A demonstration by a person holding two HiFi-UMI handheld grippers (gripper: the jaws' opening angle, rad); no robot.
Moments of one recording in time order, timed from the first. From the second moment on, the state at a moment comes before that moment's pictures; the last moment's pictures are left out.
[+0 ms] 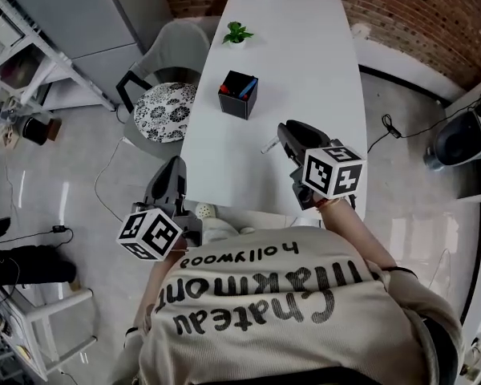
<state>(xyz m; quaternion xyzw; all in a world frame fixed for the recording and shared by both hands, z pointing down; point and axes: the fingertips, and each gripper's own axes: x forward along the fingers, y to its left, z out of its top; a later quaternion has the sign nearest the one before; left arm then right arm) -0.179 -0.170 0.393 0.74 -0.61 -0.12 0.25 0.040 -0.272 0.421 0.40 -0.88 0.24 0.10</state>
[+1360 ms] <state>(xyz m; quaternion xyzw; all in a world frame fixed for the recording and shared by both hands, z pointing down) -0.193 -0.138 0.382 0.72 -0.65 -0.11 0.22 -0.013 -0.247 0.402 0.36 -0.91 0.18 0.10</state>
